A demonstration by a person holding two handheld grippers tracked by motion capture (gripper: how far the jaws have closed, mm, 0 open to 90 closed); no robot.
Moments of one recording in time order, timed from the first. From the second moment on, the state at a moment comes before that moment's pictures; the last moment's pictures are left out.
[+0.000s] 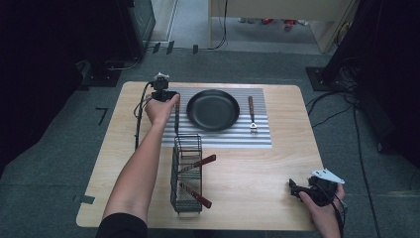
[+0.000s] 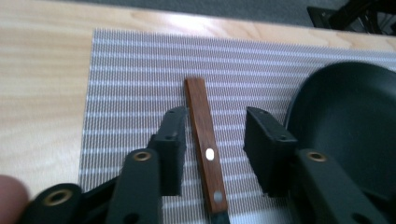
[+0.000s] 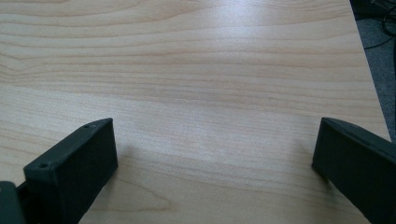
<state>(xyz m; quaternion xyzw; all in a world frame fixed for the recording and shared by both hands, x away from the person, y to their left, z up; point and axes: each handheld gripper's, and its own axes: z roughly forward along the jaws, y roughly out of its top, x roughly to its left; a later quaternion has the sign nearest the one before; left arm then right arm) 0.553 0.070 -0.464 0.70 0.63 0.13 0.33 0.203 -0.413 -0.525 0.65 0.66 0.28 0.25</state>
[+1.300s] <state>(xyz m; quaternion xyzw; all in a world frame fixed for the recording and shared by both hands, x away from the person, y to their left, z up) 0.550 0.071 -0.492 0.67 0.68 0.12 0.29 0.203 -0.413 -0.525 0.64 0.66 0.29 0.25</state>
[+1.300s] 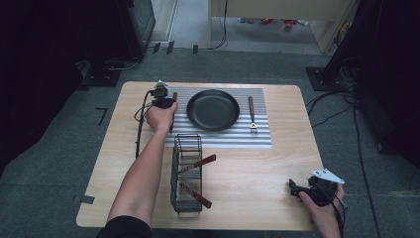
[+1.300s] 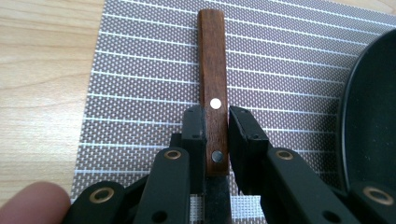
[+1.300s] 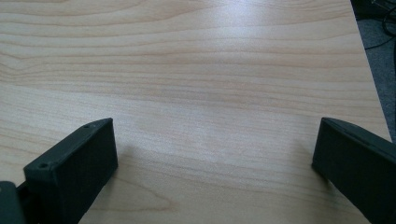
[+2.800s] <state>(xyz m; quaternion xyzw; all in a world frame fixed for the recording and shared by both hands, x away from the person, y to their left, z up) 0.488 0.084 -0.440 0.68 0.61 0.14 0.39 0.203 -0.412 -0.526 0.64 0.66 0.28 0.25</state>
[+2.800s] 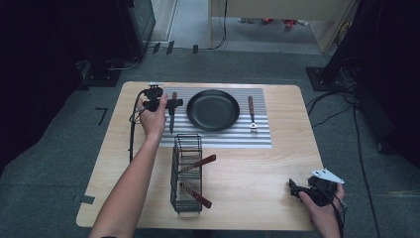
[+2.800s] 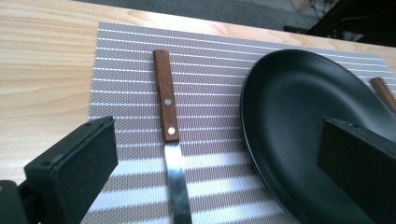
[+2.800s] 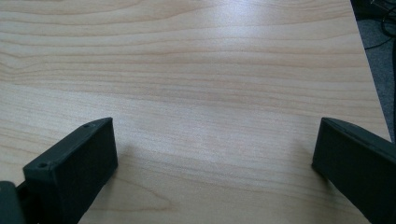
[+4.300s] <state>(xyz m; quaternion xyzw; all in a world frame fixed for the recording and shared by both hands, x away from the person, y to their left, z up) 0.289 0.195 -0.491 0.68 0.59 0.23 0.38 0.203 -0.412 -0.526 0.64 0.66 0.28 0.25</state>
